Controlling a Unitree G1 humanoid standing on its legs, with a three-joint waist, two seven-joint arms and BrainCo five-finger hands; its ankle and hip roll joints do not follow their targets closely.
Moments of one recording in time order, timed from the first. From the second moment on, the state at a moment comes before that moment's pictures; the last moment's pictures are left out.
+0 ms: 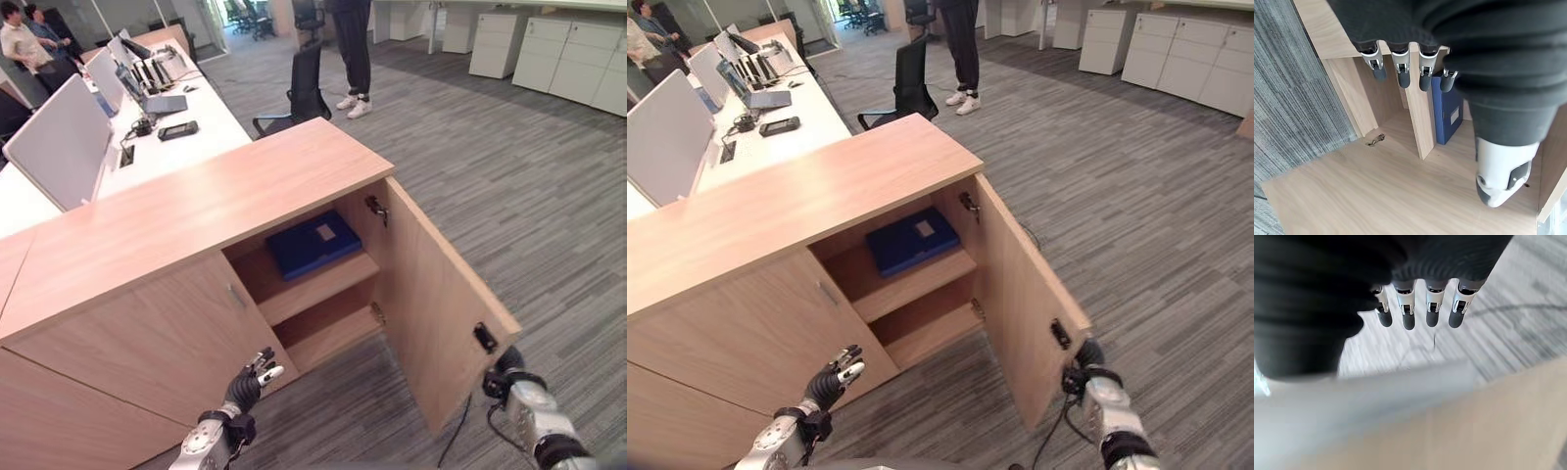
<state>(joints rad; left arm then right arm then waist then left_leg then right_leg) 0.19 0.27 -0.23 0.47 -0.54 -0.08 -0.20 -0.04 -0.44 0.12 0.75 0.48 -0.08 -0.02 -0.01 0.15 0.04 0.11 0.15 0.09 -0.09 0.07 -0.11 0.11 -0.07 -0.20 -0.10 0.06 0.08</state>
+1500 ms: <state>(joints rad) 0.10 0.47 -0.25 0.42 -0.54 -0.05 -0.23 -0.51 -0.62 0.00 1.28 0.61 0.01 -0.10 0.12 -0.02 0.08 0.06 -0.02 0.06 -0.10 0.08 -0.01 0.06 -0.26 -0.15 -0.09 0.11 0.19</state>
